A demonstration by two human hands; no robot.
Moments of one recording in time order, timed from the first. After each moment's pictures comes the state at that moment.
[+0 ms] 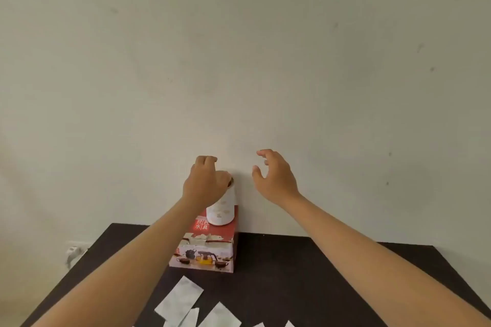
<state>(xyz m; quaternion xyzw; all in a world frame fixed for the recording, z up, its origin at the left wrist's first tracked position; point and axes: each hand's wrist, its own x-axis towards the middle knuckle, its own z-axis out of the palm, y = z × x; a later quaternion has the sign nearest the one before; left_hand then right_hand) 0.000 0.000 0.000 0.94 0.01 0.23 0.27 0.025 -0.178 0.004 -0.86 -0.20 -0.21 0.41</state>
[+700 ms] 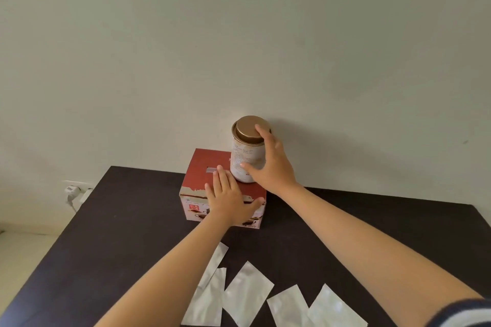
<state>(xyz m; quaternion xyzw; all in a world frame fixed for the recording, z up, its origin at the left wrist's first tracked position) 0.050 0.038 -0.200 0.99 0.08 -0.07 0.13 0.100 -0.079 -0.138 -0.90 -0.19 -0.11 0.39</state>
